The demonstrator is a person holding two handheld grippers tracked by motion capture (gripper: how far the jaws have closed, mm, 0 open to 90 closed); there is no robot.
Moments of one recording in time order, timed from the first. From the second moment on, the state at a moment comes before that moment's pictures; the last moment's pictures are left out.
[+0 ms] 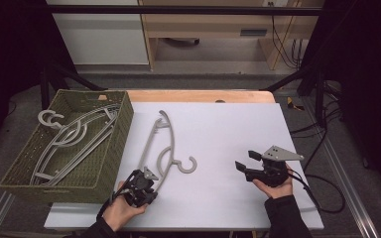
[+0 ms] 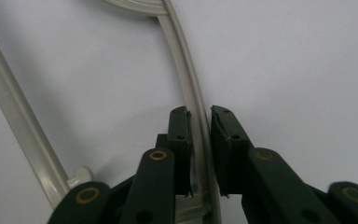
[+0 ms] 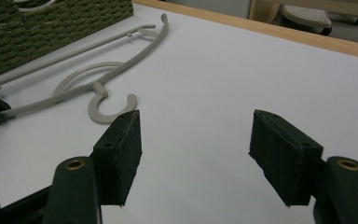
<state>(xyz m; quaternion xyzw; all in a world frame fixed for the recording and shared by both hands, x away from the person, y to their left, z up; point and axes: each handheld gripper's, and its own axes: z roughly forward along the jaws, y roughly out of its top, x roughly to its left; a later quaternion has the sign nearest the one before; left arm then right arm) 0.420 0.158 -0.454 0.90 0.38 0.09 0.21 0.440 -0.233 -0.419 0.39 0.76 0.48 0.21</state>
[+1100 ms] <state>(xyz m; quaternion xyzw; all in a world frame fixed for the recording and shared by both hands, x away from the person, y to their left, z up) 0.415 0.152 -0.454 0.92 0.31 0.09 0.21 0.439 -0.237 -0.416 0.39 0.75 0.49 0.21</state>
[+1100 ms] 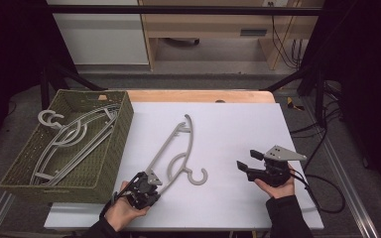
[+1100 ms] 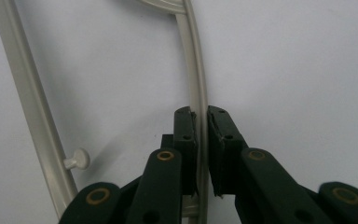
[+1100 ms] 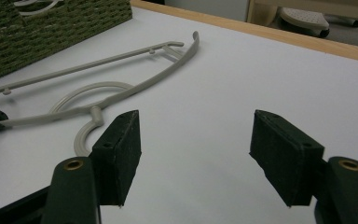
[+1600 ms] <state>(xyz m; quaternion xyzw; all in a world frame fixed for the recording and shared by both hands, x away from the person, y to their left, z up) 0.399 0.161 -0.422 0.91 0.27 0.09 0.29 0.437 -0.249 -0.413 0.39 0.74 0.50 0.21</state>
